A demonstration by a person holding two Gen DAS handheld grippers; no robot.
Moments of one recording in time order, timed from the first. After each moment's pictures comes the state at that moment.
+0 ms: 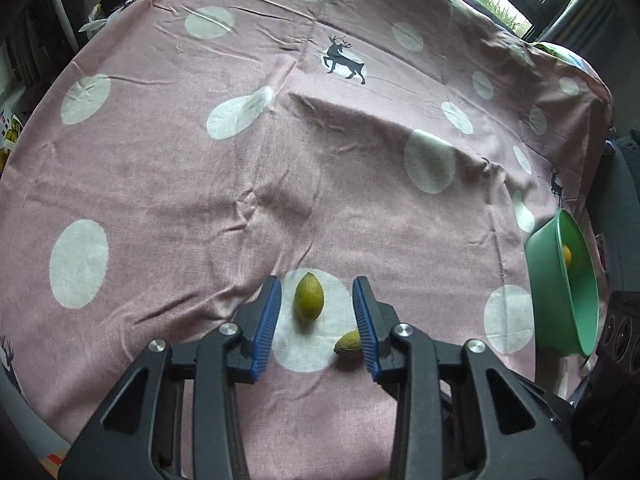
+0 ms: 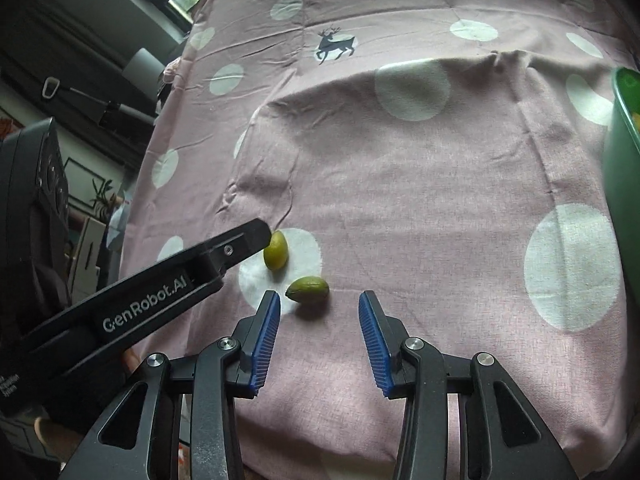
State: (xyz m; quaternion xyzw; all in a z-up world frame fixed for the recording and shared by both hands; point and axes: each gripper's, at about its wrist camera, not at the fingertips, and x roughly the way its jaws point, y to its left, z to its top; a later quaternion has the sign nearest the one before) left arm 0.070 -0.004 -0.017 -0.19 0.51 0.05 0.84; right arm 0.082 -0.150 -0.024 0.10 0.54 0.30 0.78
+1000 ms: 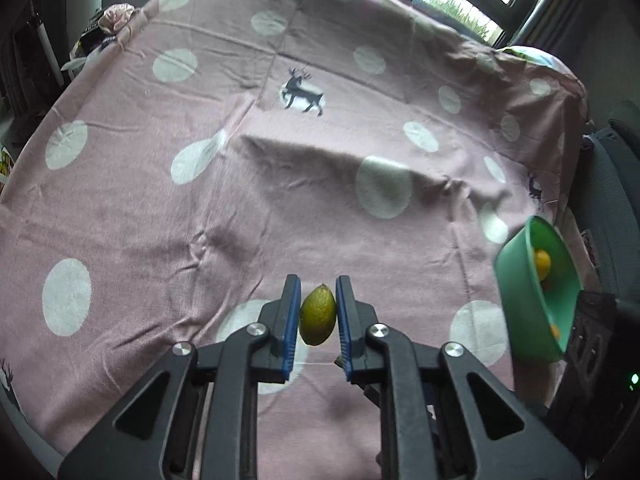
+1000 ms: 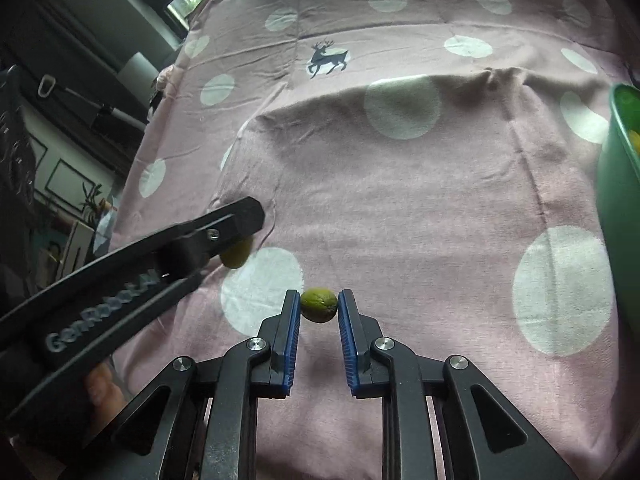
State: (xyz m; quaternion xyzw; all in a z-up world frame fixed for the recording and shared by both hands) left arm 0.067 -0.030 0.016 -0.18 0.45 0.02 0.88; right arm 0.092 -0.162 -0.024 0.11 0.52 0.28 0.80
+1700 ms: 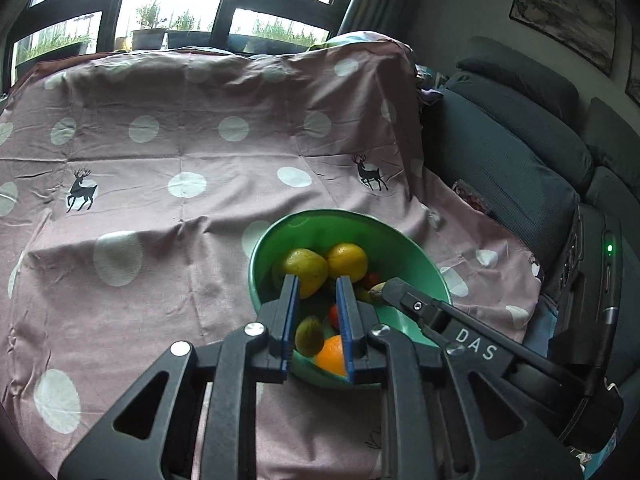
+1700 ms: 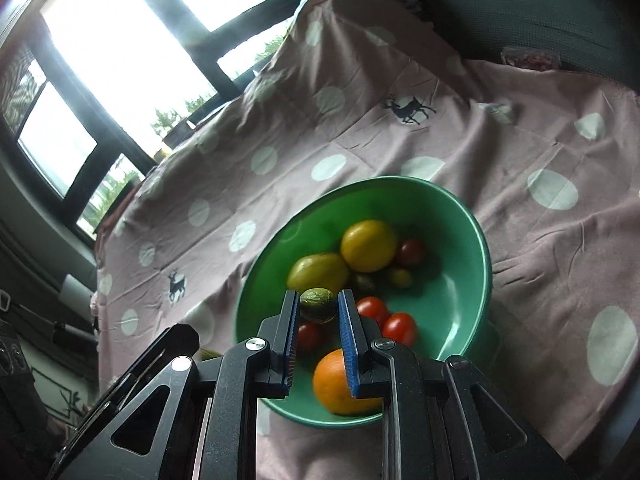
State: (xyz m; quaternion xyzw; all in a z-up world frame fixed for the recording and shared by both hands) left arm 0.081 -0.227 0.055 -0.08 0.35 -0.19 0.91; right arm 0.083 -0.400 0.016 0.30 0.35 0.03 0.89
